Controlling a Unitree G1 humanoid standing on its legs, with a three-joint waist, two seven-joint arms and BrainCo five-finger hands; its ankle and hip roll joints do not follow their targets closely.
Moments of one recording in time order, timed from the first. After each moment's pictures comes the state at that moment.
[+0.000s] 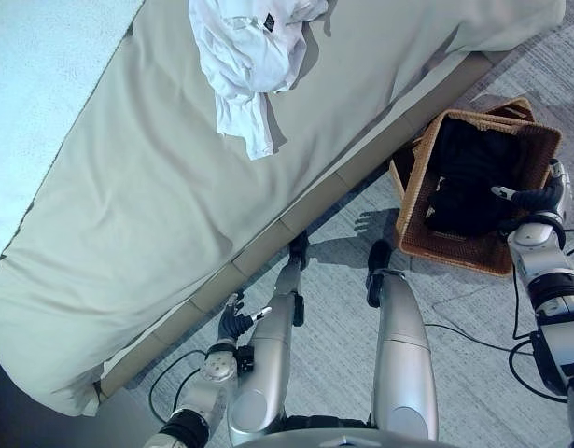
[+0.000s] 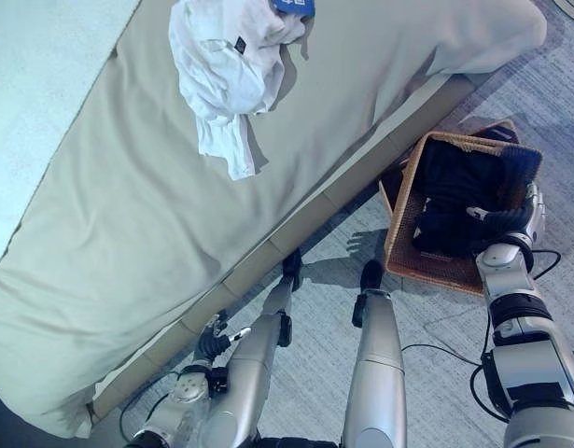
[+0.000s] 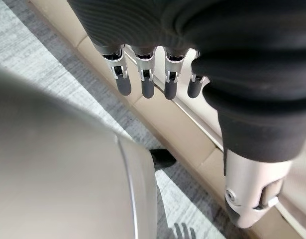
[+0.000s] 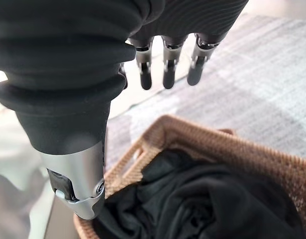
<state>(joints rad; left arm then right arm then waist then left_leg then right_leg) -0.05 0.20 -0.41 0.69 -0.37 -0.20 0.31 -0.70 -0.74 0.16 1.04 0.12 -0.04 -0.51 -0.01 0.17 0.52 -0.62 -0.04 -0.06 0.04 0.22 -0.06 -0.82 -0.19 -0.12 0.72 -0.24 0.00</state>
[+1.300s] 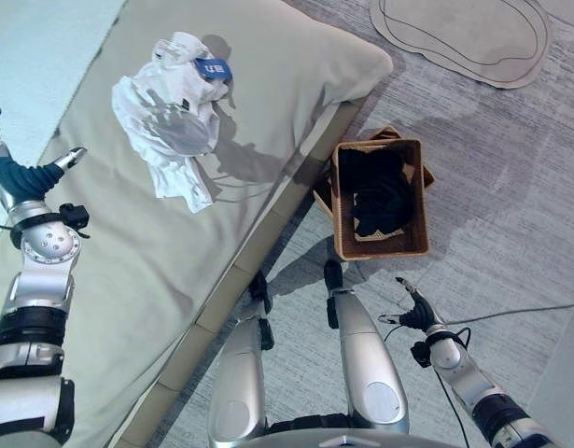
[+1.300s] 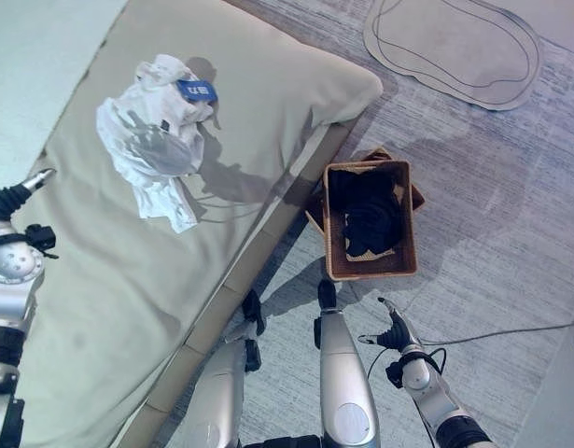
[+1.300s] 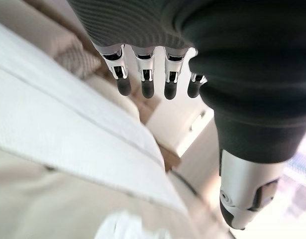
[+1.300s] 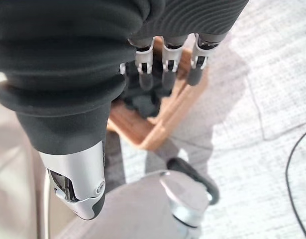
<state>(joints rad) -0.48 0.85 0.03 0.58 -0.09 -0.22 0.55 -0.08 -0.49 0.36 0.63 -0.17 -0.15 -0.21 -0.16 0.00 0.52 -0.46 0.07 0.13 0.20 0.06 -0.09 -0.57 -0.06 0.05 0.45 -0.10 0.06</state>
